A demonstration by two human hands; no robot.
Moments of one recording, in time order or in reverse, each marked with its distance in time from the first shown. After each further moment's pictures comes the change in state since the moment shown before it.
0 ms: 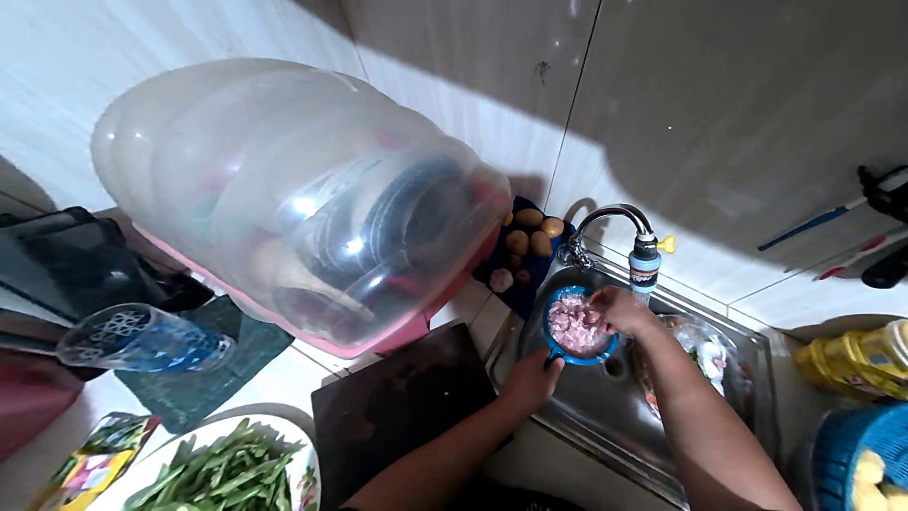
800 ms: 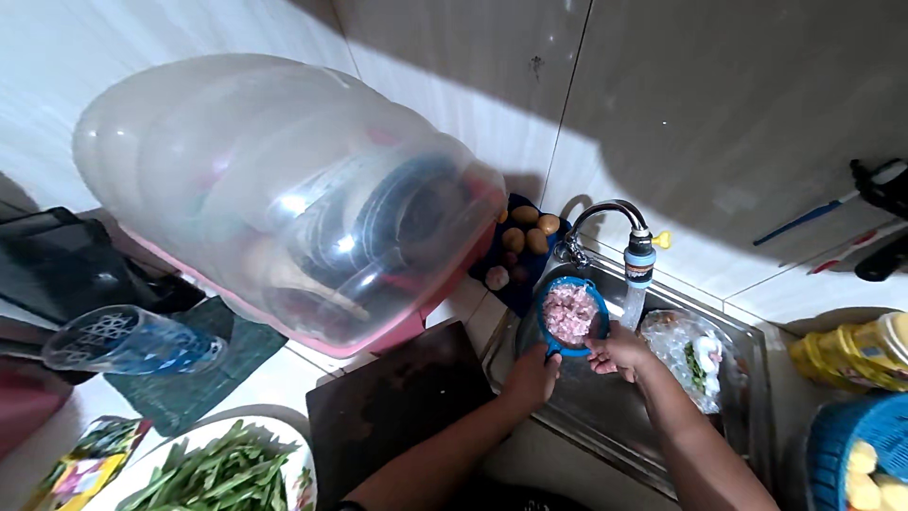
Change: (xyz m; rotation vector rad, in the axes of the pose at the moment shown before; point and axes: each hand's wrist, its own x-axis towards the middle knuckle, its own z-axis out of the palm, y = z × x) left_hand -0.001 0.013 0.005 -0.099 -0.040 -0.054; right_hand -0.055 0.062 0.061 0.557 -0.081 0.301
